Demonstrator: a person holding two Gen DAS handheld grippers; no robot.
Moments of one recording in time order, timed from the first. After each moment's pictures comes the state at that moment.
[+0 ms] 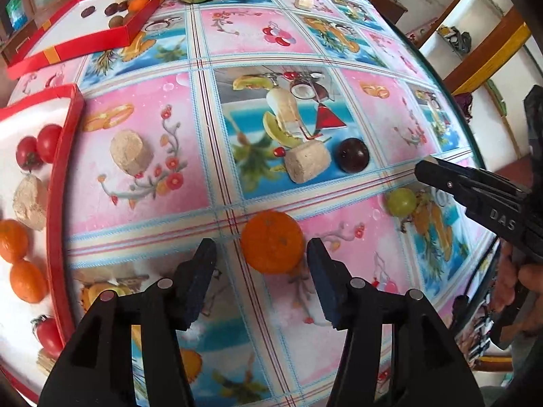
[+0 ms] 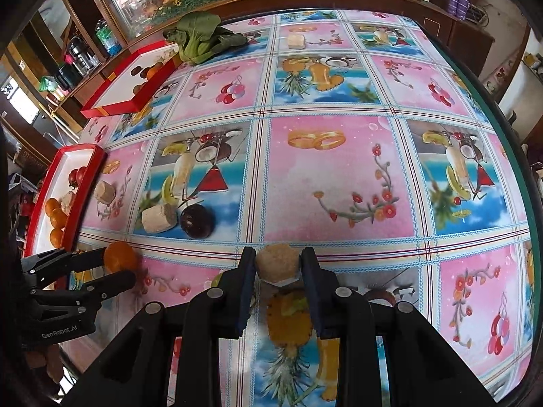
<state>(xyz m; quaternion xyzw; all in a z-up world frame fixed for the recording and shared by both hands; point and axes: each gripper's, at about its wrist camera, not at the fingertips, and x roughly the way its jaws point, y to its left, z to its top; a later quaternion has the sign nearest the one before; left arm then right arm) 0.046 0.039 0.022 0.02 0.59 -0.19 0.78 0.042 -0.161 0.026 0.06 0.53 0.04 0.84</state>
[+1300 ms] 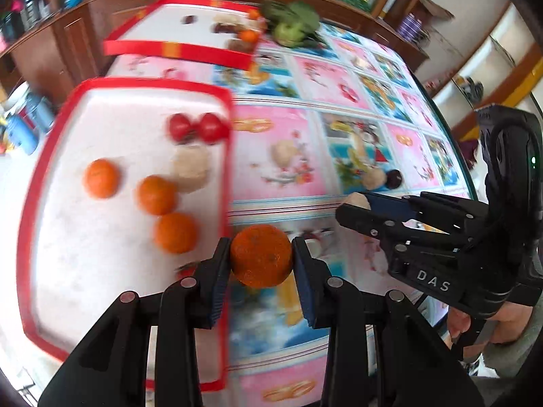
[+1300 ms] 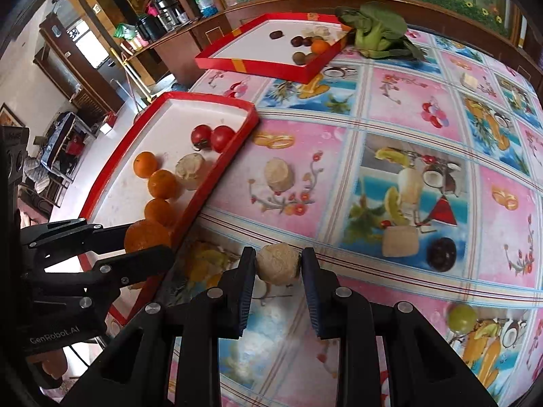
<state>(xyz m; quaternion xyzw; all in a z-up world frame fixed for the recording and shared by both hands) 0.015 0.186 0.074 -0.06 0.55 -0.14 0.82 0.048 0.031 0.045 0.00 0.53 0.21 0.82</state>
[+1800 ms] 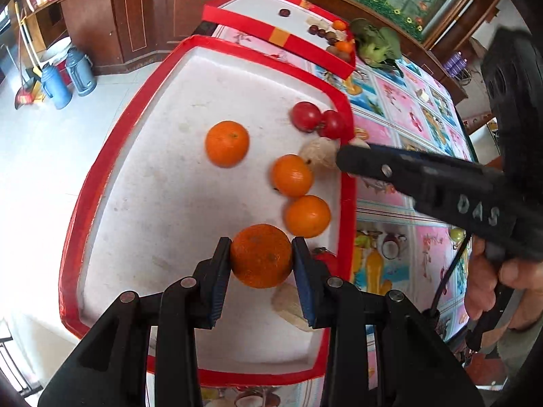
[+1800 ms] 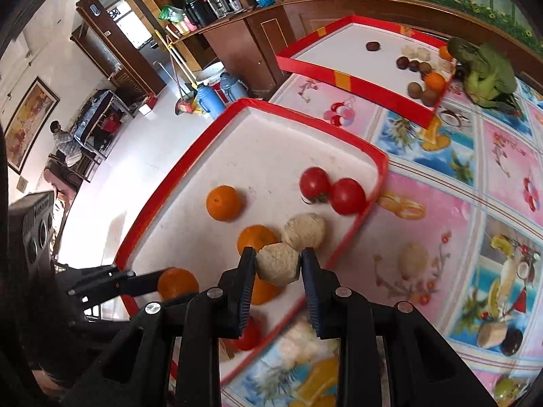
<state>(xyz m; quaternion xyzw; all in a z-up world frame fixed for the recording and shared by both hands) 0.015 0.274 0.048 -0.11 0.57 -0.07 0.81 0.098 0.147 0.054 -0.01 0.53 0.30 0.80</state>
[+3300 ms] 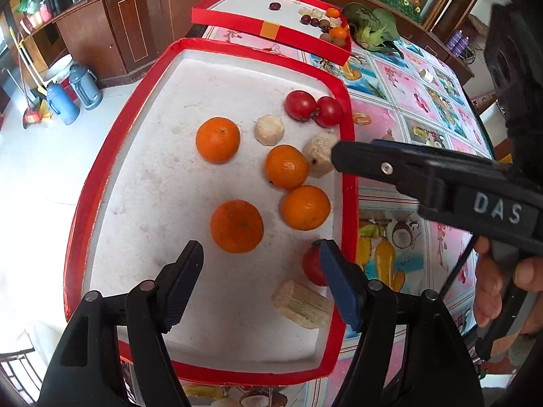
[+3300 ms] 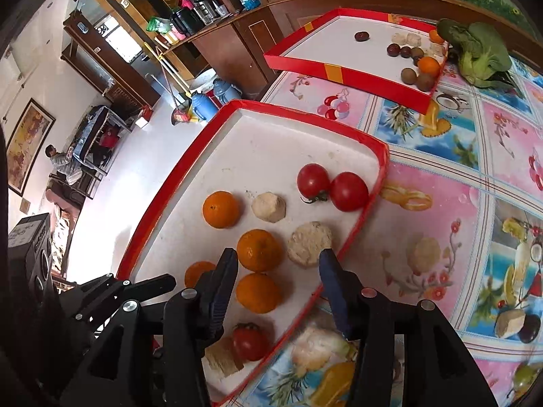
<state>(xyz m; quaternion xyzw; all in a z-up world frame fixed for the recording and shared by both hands) 0.010 0.254 0.051 -0.06 0.57 -0.06 0.82 0.093 0.135 0.046 0.04 0.53 0.28 0.80</state>
